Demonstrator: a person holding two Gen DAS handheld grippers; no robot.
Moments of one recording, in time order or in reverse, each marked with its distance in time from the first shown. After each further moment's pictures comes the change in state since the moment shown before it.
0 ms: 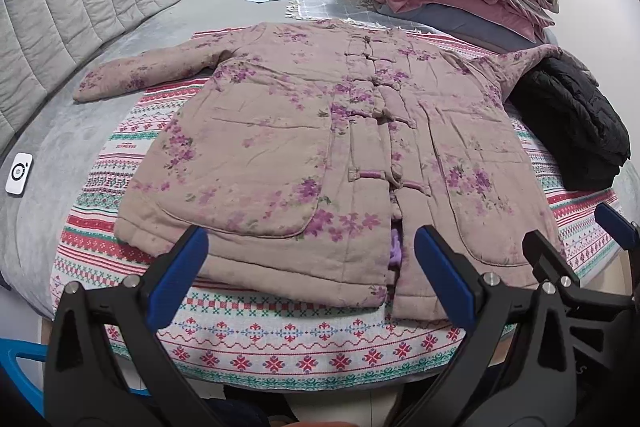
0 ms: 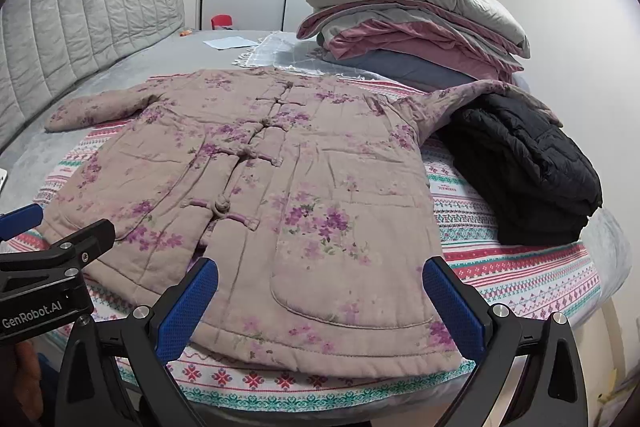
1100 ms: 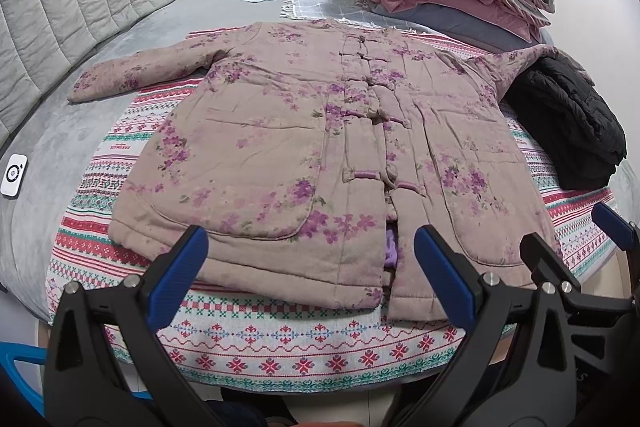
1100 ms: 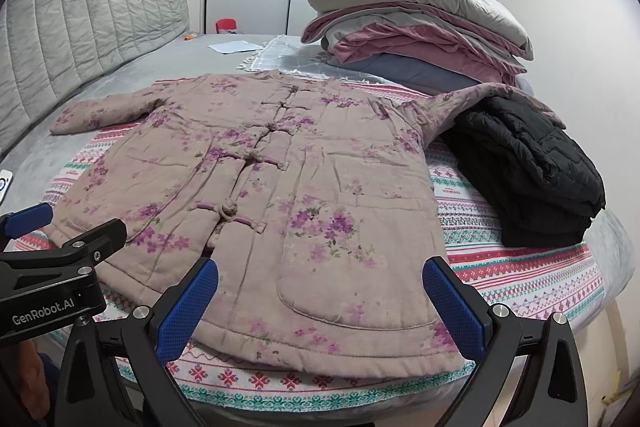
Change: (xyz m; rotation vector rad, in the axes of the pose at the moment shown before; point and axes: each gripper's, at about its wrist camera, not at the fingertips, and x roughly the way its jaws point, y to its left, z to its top) left arm 0.002 0.000 -0.001 -0.016 -0.022 -0.049; right arm -0.002 0.005 0.000 -0.004 0.002 0.018
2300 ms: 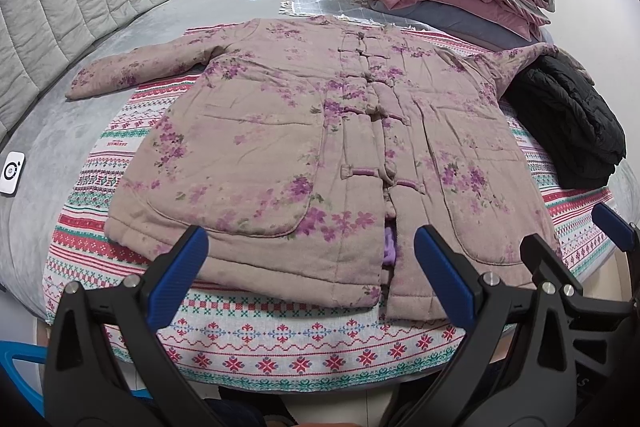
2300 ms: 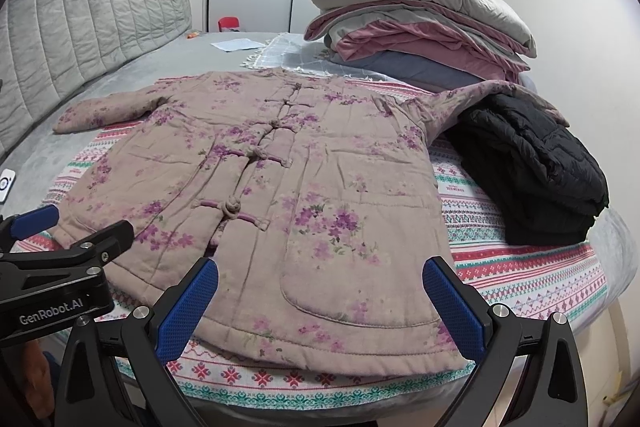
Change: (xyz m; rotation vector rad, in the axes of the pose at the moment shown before) left arm 0.003 -0.002 -0.002 0.016 0.004 0.016; right arm -0.002 0.001 -0.001 -0.025 0.009 -0.007
